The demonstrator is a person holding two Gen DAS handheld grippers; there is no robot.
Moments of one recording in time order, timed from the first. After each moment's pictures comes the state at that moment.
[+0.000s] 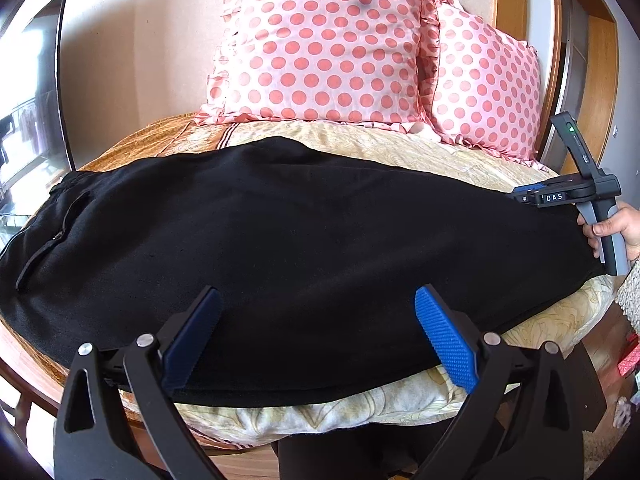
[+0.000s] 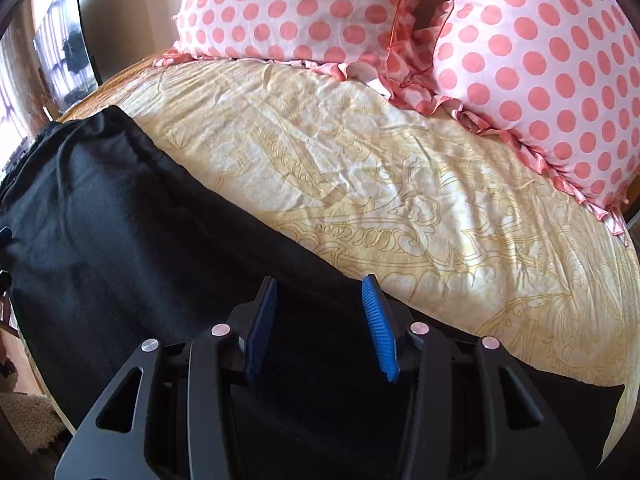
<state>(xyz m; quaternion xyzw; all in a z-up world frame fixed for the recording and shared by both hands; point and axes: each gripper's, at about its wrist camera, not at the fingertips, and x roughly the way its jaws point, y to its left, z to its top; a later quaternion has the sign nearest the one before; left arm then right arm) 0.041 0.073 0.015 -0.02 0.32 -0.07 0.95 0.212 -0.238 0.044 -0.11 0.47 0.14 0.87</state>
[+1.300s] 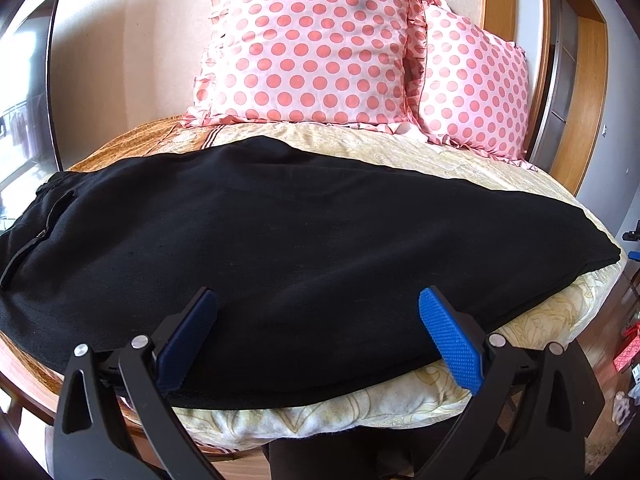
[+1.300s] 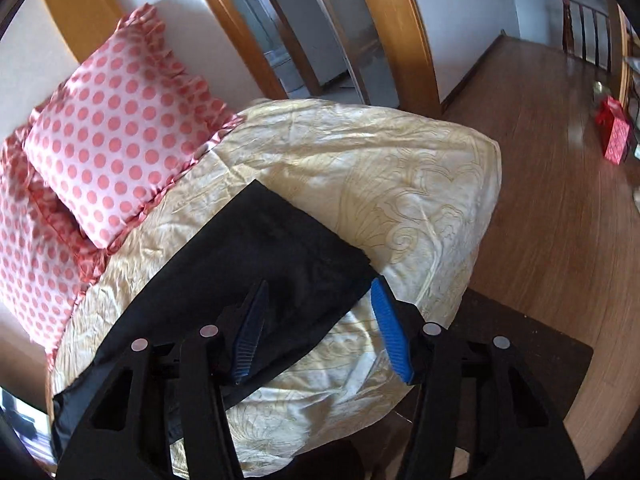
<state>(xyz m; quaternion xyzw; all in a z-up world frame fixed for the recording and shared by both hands) 0.040 0.066 0.009 -0.02 0.31 -0.10 0.95 -0.026 -0.555 0.072 0.33 0.31 -0.28 0.85</state>
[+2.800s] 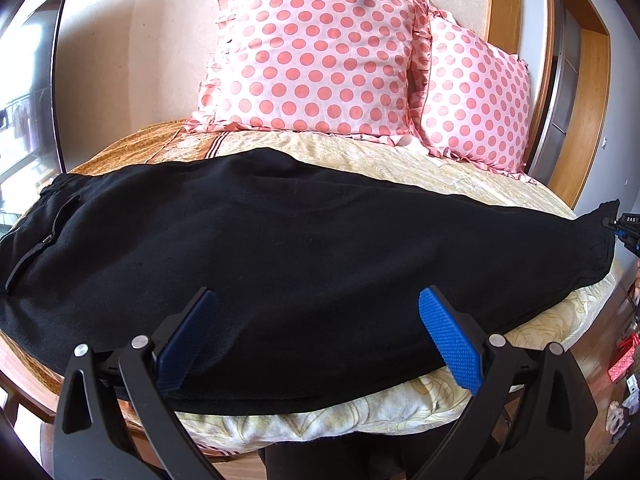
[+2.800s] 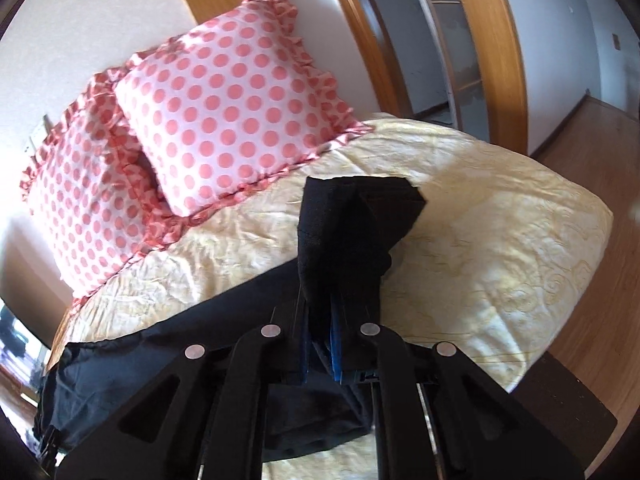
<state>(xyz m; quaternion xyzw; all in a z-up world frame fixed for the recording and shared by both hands) 0.040 0.069 0.017 -0.03 0.30 -0.09 0.95 0.040 -0.465 0.098 0.23 0.27 -0.13 0.92</state>
